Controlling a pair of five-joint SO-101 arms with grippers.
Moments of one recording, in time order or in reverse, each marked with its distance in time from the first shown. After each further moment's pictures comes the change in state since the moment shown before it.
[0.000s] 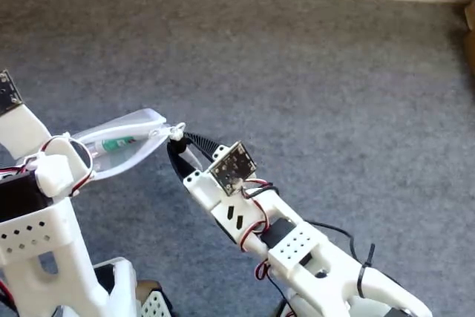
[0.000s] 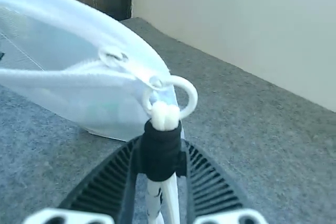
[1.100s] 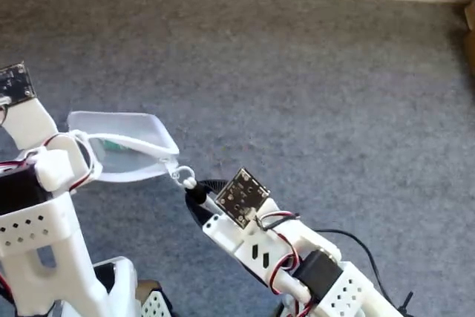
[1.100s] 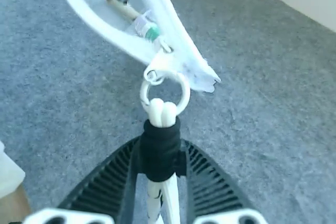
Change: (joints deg) left arm 2.0 0.6 -1.9 -0.1 -9.9; right arm -5.8 -45.5 0.7 63.0 0.4
